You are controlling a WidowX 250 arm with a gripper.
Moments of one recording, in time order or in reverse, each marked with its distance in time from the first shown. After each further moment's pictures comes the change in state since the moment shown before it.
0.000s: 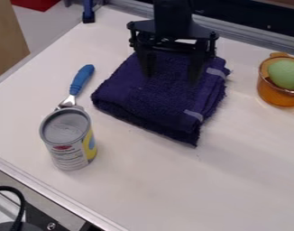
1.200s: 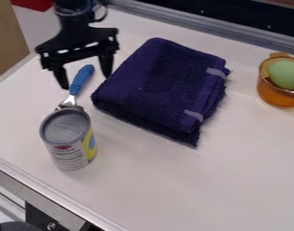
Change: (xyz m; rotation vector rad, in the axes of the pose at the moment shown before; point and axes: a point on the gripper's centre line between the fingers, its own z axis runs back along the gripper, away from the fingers) arm -0.019 0.139 -0.016 0.126 -0.048 0.827
